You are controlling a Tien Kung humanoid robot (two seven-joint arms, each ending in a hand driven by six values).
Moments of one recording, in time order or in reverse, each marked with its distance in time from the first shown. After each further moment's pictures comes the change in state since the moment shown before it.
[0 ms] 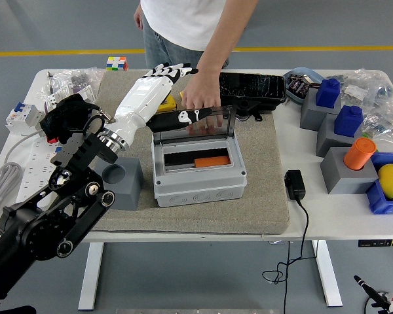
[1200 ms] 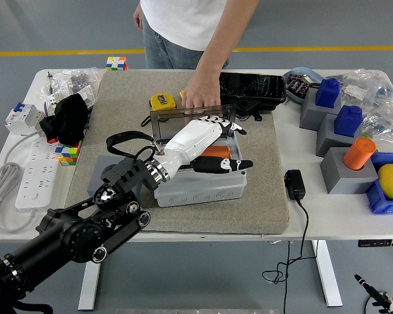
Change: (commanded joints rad) left arm -0.134 -0.088 0.363 0.306 -0.172 0.165 -0.213; right arm 0.002 -0.002 0.003 0.000 -0.010 0.000 0.002
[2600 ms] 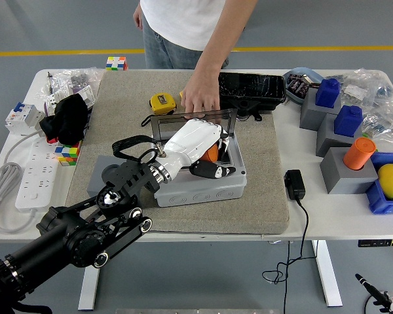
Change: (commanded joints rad) left arm 0.000 0.002 0.028 -0.014 0.130 0.023 0.112; right arm -0.001 -0.001 -0.001 0.000 -0.002 -0.010 0.003
